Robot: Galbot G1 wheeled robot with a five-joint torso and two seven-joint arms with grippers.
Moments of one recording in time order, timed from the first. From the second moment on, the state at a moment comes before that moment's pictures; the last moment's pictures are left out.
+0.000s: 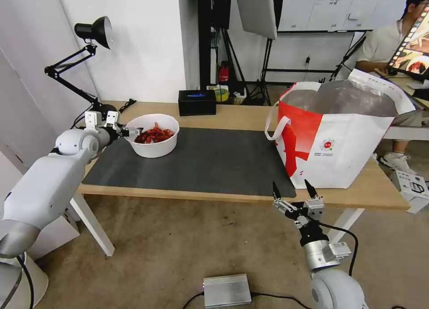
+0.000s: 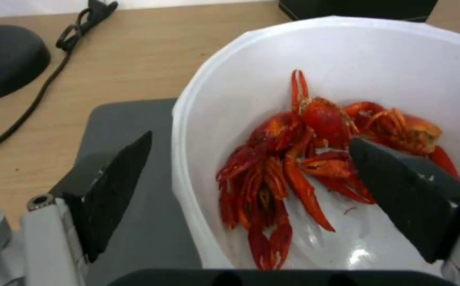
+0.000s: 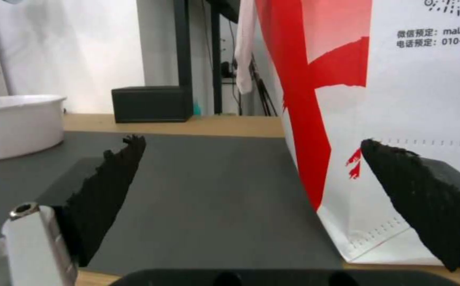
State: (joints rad) left arm 0.29 -0.87 0.01 -1.10 -0.76 0.48 0.19; right arm -1.53 1.32 0.50 2.02 0.23 0.18 0.00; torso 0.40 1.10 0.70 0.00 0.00
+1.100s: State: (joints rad) left arm 0.30 -0.90 0.01 -1.06 -0.70 0.47 0.21; right arm -1.53 1.32 0.50 2.02 0.23 0.18 0.00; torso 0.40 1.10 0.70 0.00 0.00
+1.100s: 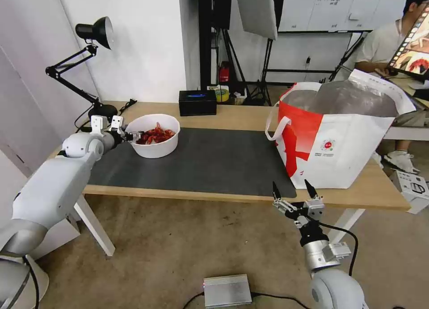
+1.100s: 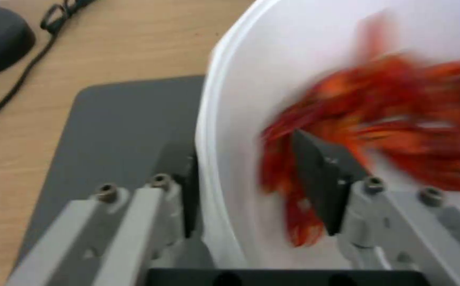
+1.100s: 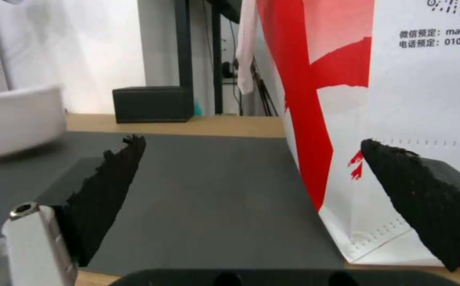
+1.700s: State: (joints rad) left arm 0.31 -0.89 0.00 -1.09 -0.70 0.47 0.21; right arm -1.53 1.32 0.50 2.02 0.23 0.18 0.00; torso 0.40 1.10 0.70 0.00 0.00
